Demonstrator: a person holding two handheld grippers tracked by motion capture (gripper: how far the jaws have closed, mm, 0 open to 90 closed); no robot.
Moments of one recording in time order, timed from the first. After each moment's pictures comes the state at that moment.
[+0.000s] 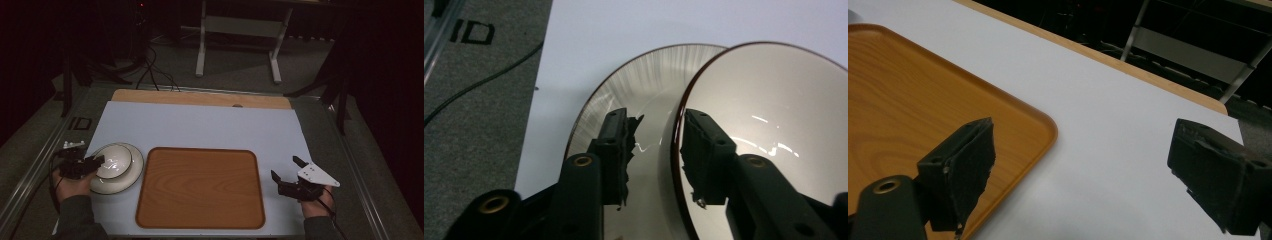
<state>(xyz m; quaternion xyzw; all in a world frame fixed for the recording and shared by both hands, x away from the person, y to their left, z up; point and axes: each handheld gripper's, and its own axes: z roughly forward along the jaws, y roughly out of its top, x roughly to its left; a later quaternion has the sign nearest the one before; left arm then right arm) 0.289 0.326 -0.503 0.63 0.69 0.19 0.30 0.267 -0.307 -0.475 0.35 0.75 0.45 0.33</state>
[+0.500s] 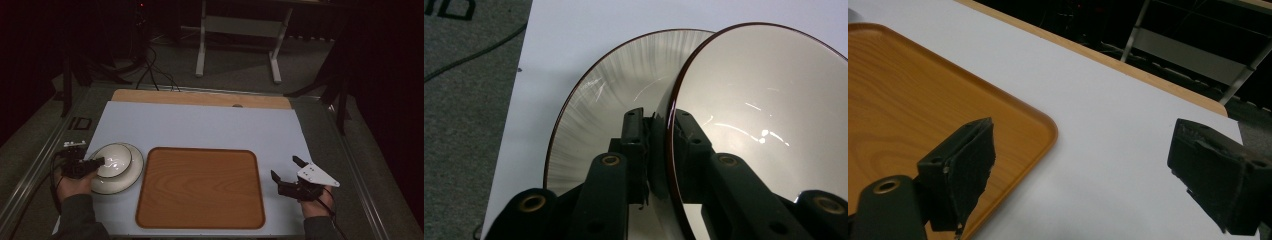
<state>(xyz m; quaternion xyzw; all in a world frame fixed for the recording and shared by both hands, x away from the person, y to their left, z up) 0.292 0.329 -0.505 0.62 0.70 0.15 0.31 0.266 -0.306 -0.475 0.35 0.75 0.45 0.33</state>
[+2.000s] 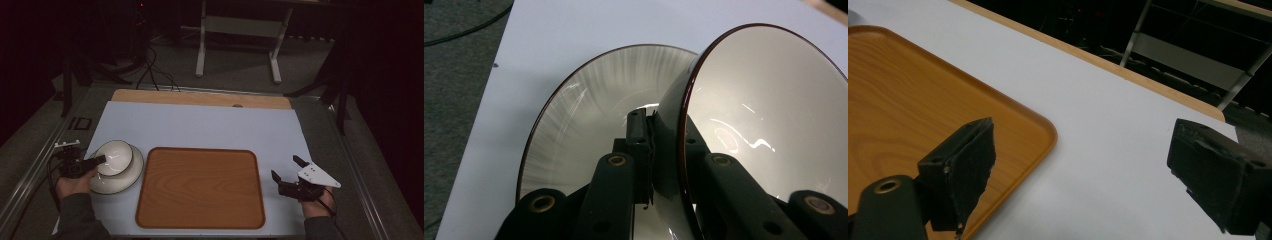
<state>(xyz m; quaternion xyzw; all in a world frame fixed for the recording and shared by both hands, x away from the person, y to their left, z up) 0.288 0.335 -0.504 0.58 0.71 0.12 0.38 0.265 -0.307 -0.473 0.34 0.75 0.45 0.34</state>
